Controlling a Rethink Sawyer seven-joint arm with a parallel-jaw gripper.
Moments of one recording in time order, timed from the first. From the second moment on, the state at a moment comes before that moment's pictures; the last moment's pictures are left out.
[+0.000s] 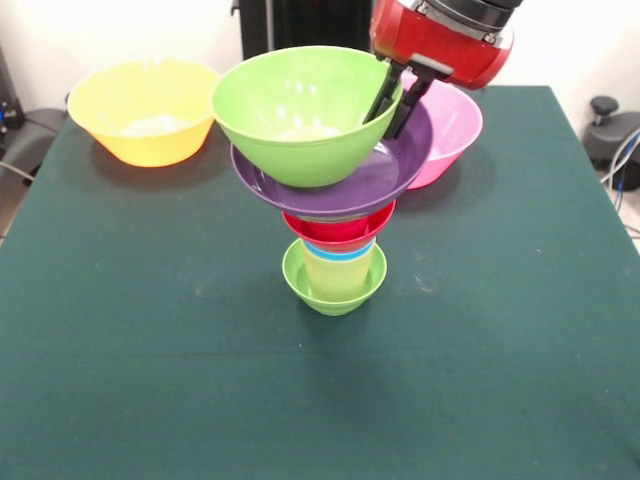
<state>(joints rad) -0.03 -0.63 0.02 1.24 -0.49 0.98 2.04</state>
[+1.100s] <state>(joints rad) 0.01 -0.61 -0.01 1.24 -0.45 0.98 2.04</state>
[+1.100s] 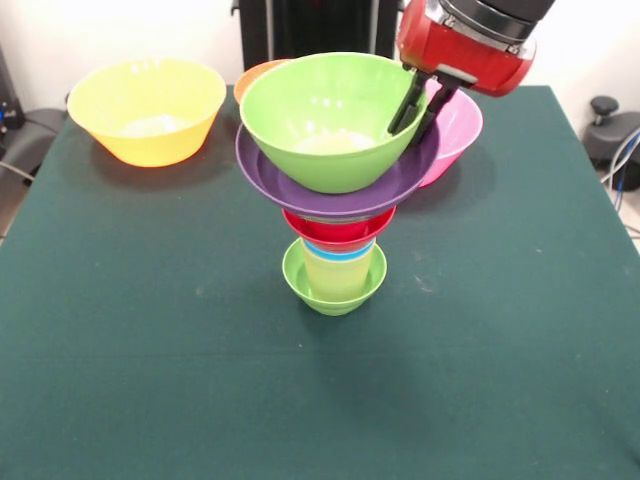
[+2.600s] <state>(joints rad) 0.02 -0.60 -0.05 1.24 -0.44 0.98 2.04</state>
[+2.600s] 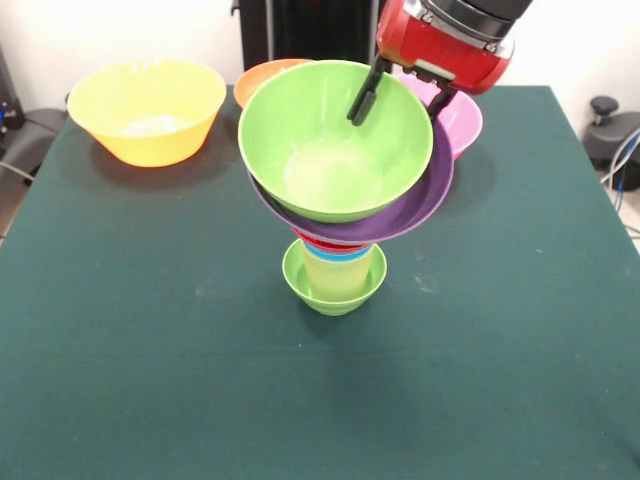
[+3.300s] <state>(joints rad) 0.02 -0.60 -0.06 1.24 -0.41 0.98 2.04</state>
